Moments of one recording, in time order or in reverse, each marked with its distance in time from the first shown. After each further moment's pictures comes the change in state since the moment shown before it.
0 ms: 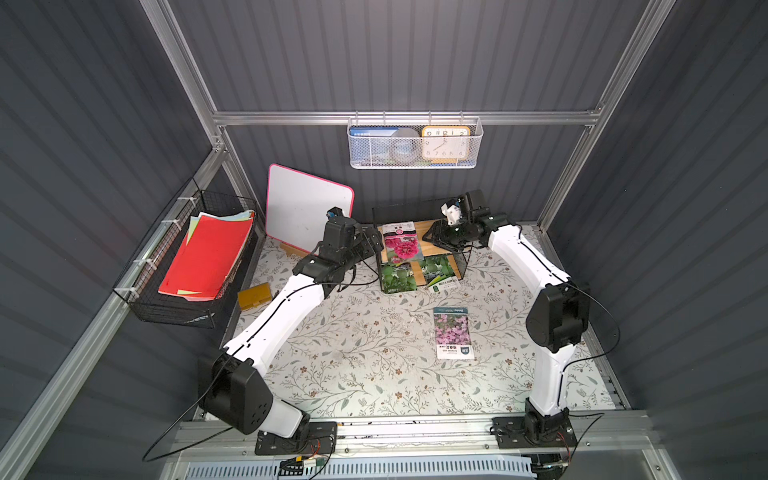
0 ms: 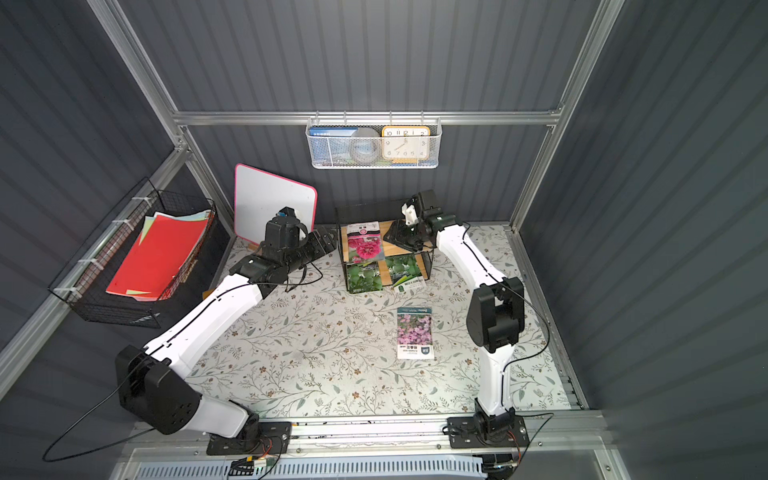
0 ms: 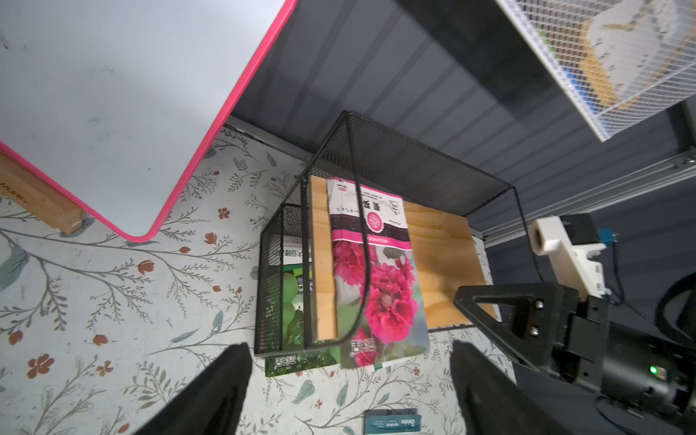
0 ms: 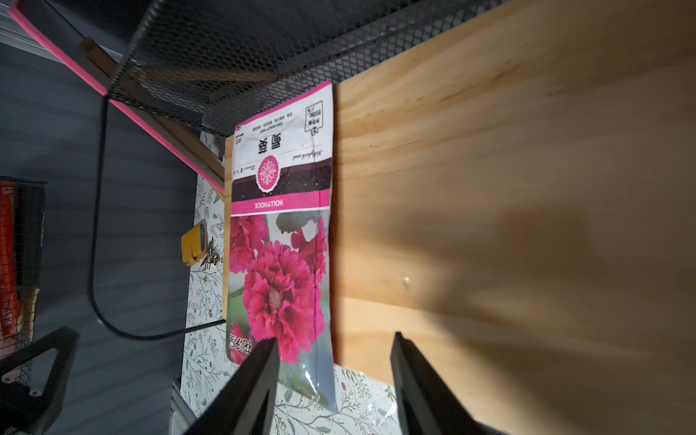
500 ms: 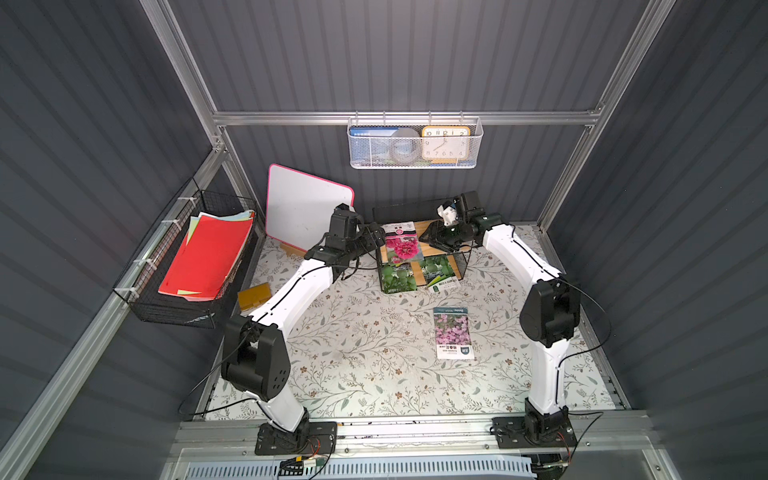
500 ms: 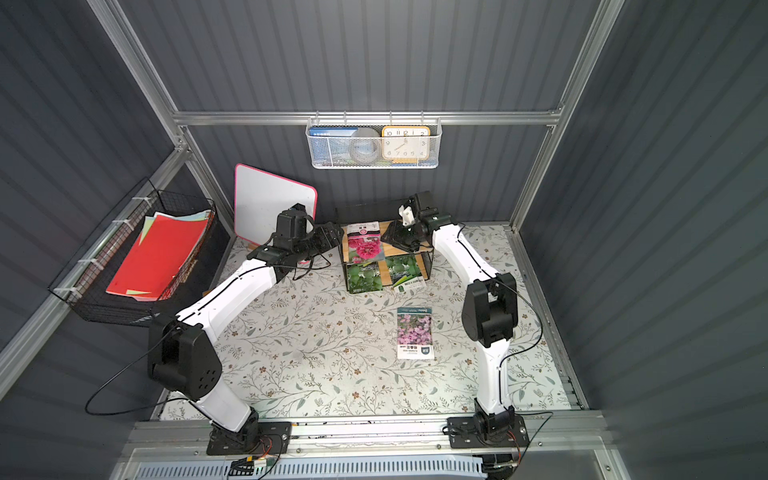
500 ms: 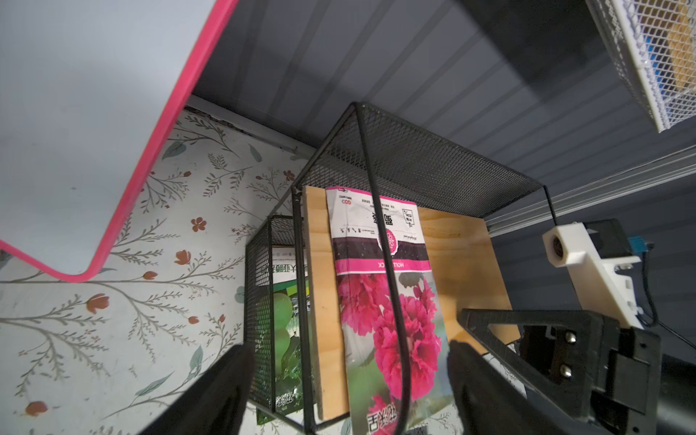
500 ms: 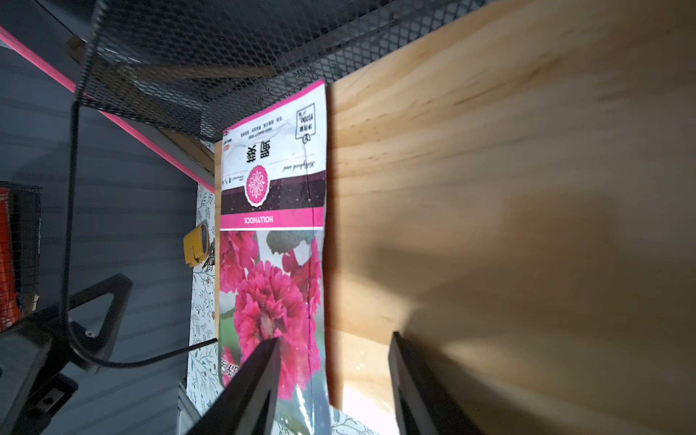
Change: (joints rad) left arm 0.042 0.178 0.078 0.096 0.136 0.032; right arm 0.008 0.057 0.035 0.020 -0.027 0.019
